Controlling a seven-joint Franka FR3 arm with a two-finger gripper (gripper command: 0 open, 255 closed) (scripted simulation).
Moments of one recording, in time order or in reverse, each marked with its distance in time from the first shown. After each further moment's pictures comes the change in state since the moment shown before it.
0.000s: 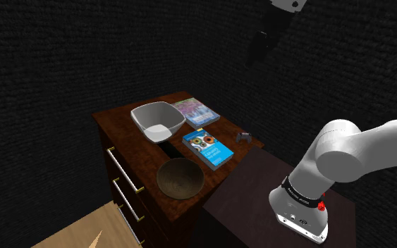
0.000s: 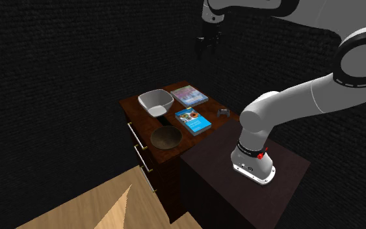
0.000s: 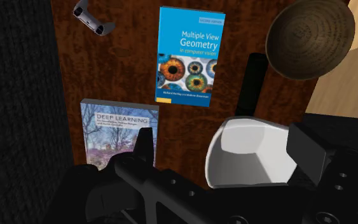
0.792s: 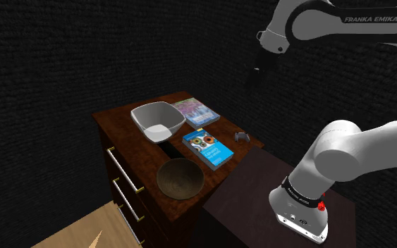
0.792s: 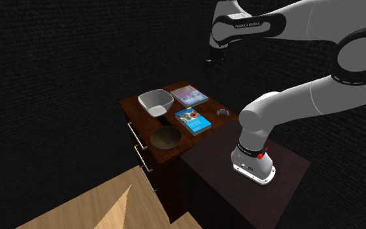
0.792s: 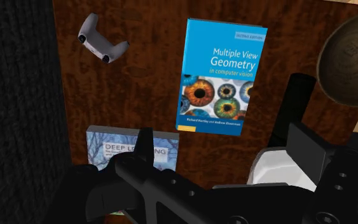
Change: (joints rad) arm -0.047 -0.009 -0.146 -0.284 -0.073 0.247 -0.128
